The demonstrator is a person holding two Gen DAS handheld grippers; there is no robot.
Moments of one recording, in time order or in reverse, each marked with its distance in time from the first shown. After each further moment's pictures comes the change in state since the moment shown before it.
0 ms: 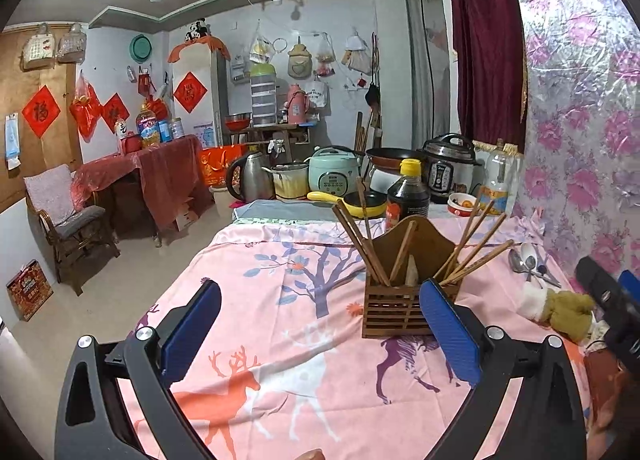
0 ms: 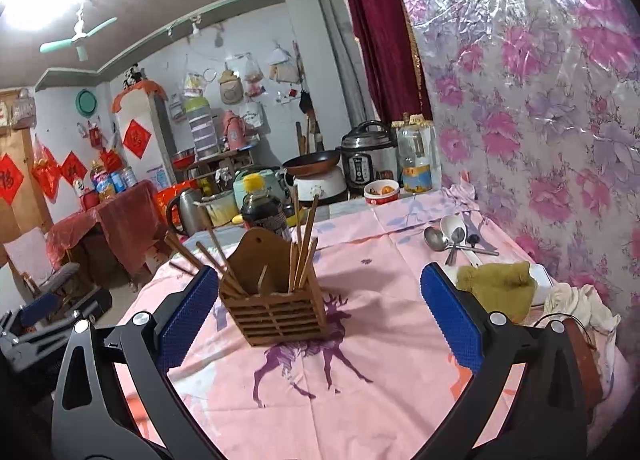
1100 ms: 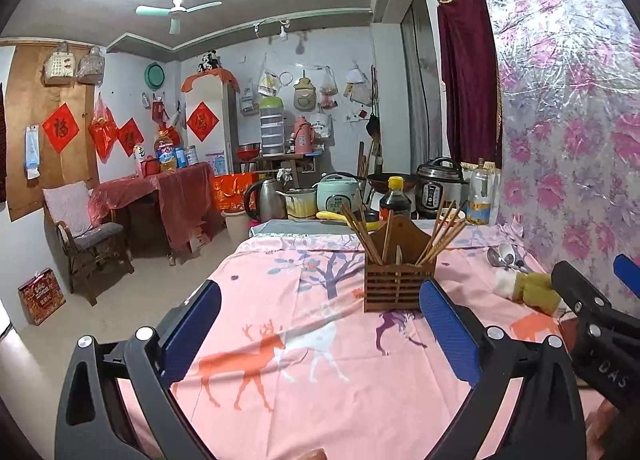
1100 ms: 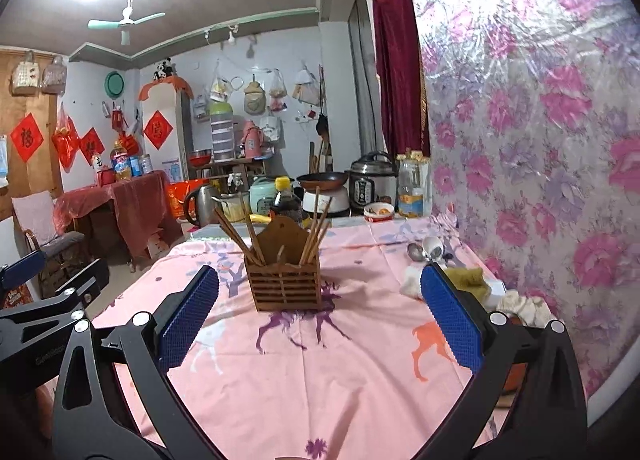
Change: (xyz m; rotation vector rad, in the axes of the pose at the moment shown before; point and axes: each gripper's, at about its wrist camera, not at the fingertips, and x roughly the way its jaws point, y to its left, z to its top) left arm -0.145 0.011 -0.059 0.006 -0.113 0.016; right arm -0.139 0.013 -0.045 -0.130 -0.085 -0.002
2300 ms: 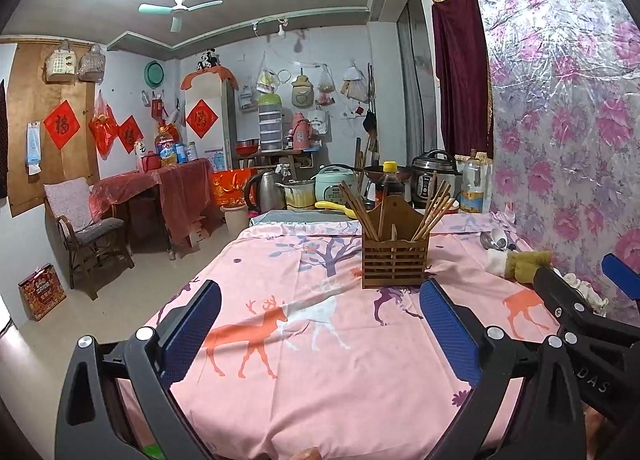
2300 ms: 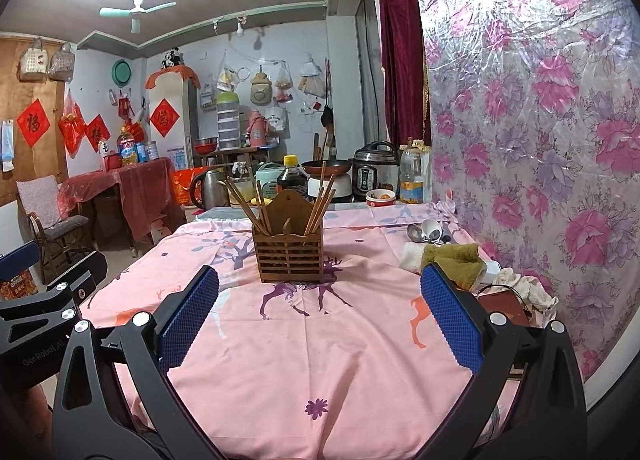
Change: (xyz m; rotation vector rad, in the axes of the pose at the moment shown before) left arm -0.030 0.006 -0.038 0.008 0.002 -0.009; right arm -0.028 0.009 -0.036 -0.043 0.012 0.005
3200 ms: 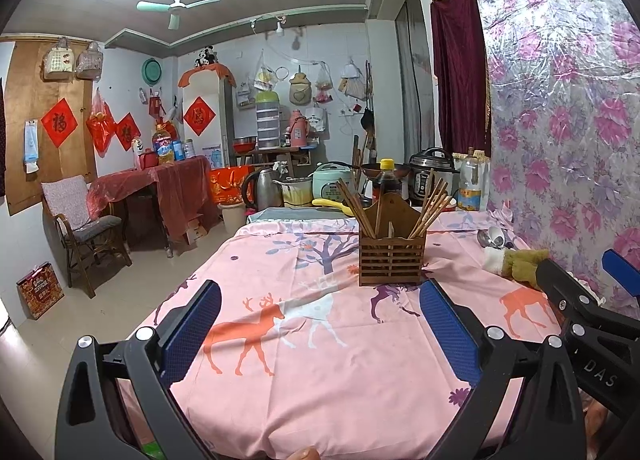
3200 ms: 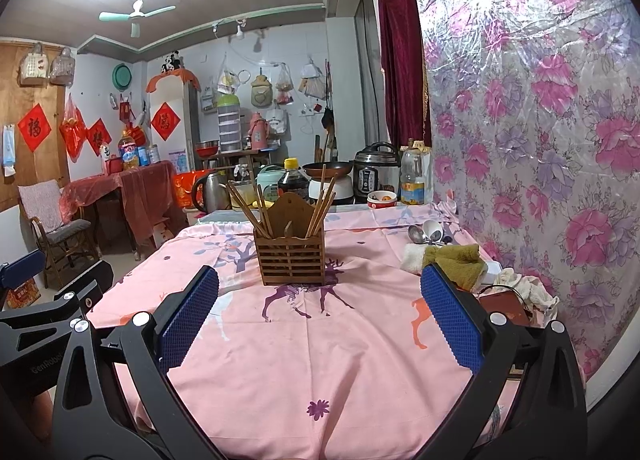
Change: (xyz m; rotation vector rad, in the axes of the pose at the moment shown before) left arm -0.002 -0.001 -0.003 -0.002 0.008 -0.007; right arm -0.001 0.000 0.001 0.002 0.000 0.003
